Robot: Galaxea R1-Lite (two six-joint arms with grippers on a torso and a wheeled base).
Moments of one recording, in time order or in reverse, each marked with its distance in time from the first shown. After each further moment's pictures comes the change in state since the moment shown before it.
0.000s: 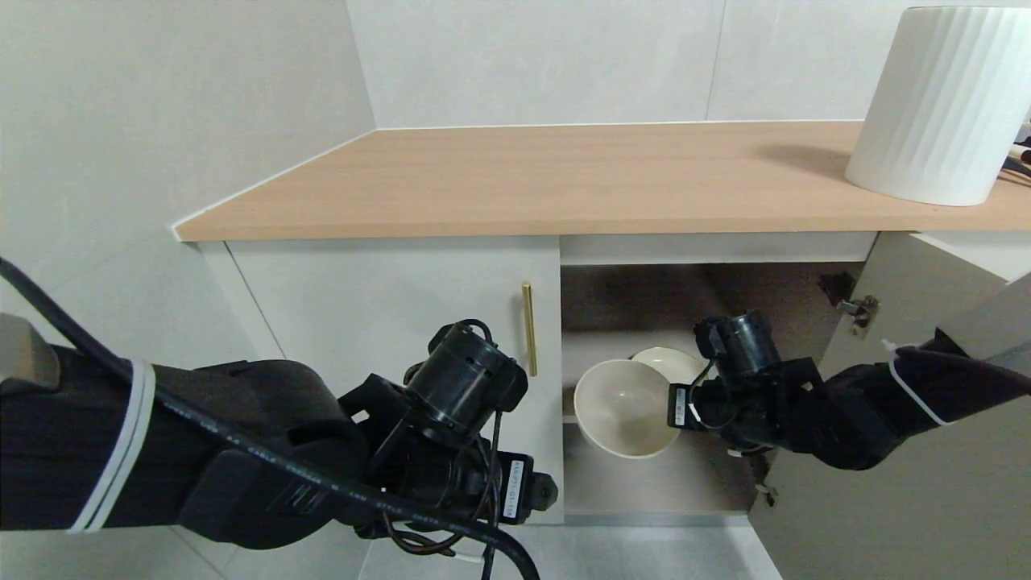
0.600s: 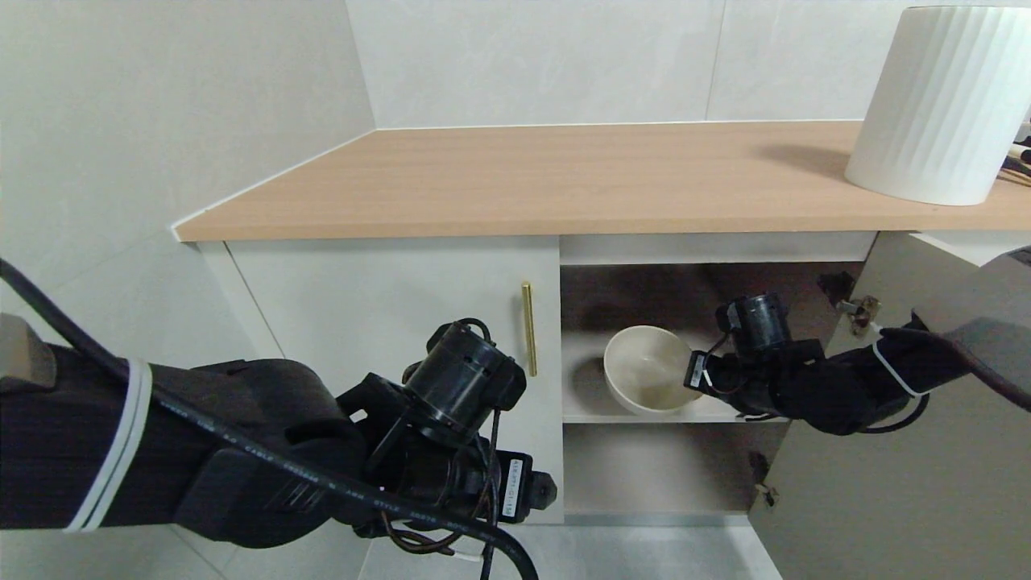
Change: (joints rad) left arm 0.000 -0.003 0.001 0.000 0.000 0.000; right arm -0.130 0.092 -0.110 -0.060 -0.021 0.087
